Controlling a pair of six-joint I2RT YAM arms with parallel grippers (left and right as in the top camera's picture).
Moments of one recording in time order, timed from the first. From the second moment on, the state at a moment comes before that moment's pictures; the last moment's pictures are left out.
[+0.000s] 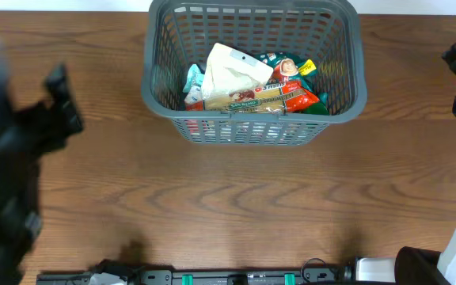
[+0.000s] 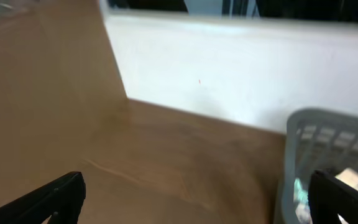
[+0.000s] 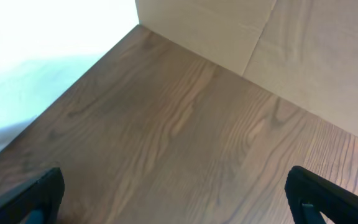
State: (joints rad) left arm -0.26 1.09 1.99 -1.26 -0.58 -0.17; right arm -0.14 1.56 2.15 -1.42 0.62 0.62
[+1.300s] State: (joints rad) left arm 0.04 0.43 0.72 -0.54 -0.11 -0.39; right arm -0.14 1.56 2.15 -1.42 0.62 0.62
